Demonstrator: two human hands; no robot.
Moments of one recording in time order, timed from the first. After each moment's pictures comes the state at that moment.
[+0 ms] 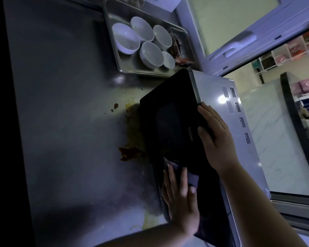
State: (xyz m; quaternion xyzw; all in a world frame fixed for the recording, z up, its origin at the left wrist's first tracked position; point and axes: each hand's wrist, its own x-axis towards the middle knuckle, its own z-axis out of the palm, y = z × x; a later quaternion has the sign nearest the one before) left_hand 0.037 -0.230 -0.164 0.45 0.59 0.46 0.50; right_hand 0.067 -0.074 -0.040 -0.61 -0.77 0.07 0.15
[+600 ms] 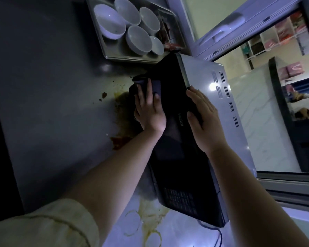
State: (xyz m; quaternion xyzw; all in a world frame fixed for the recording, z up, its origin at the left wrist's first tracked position) left_hand -0.021 -0.023 -0.167 0.38 0.62 0.46 0.51; right_hand 0.065 -0.071 -0.040 -0.62 -0.77 0.04 0.12
